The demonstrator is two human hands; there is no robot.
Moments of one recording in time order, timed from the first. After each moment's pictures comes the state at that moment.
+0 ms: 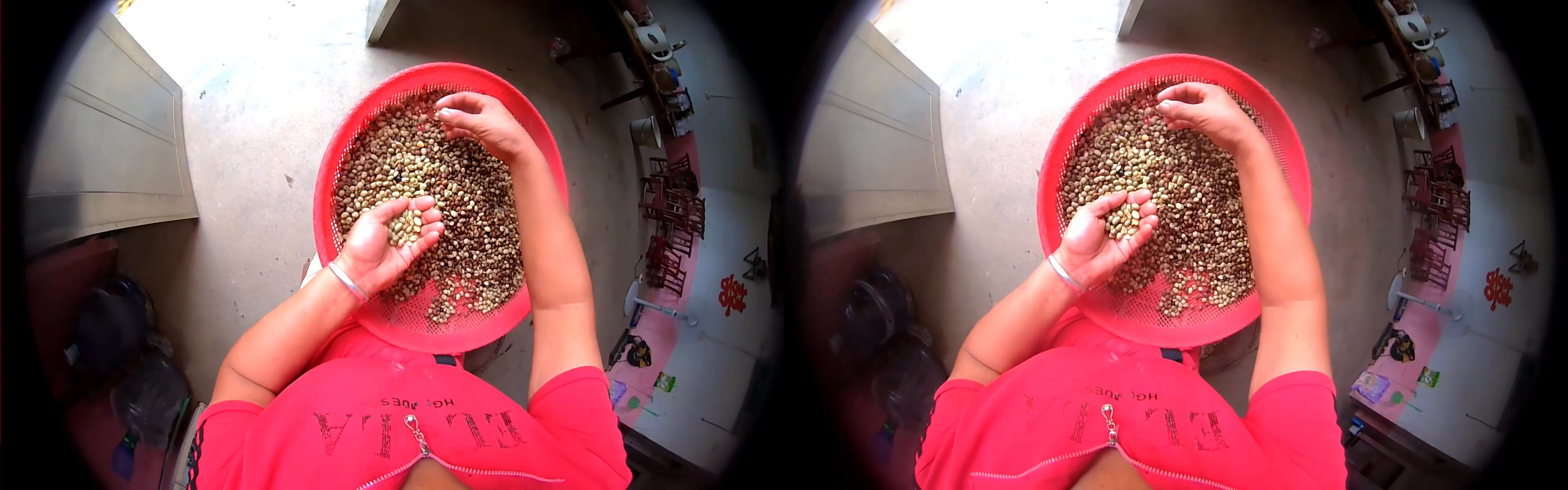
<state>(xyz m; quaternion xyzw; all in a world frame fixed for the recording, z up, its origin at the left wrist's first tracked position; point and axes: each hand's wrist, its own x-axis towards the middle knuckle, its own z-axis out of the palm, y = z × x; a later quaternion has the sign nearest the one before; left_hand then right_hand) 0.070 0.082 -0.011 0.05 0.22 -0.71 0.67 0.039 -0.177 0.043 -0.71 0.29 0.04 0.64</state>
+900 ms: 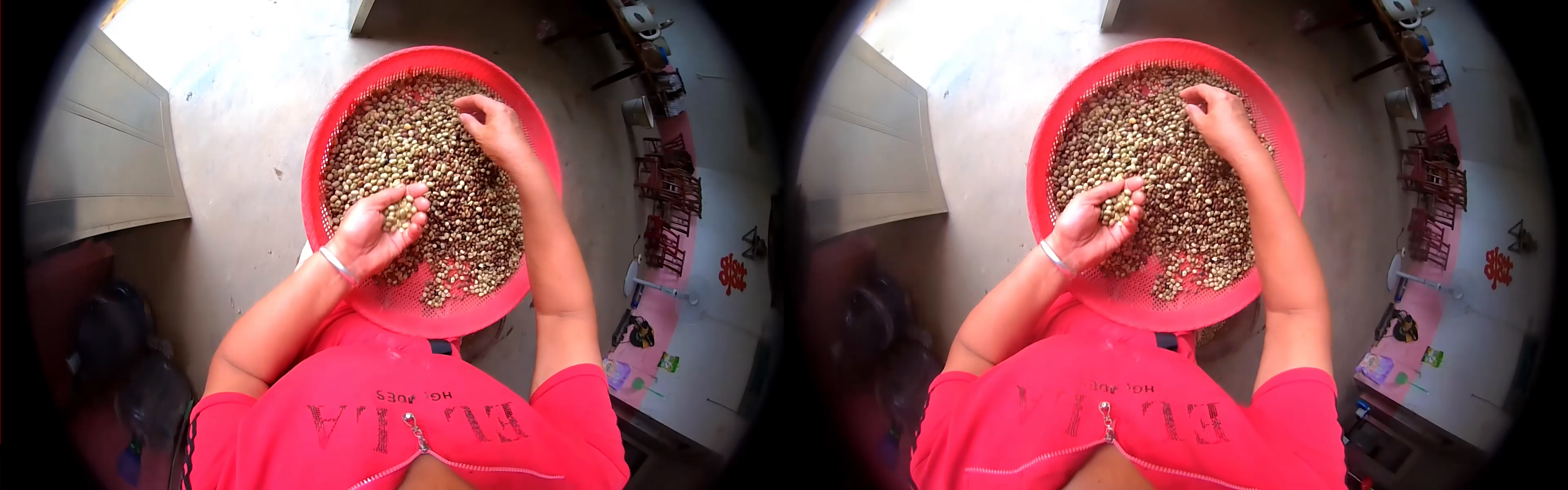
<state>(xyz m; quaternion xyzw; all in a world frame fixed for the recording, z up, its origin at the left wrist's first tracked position) 0.068 0.081 -0.018 0.07 0.17 -0.74 0.64 -0.009 -0.159 0.049 -0.92 0.31 -0.05 0.22</state>
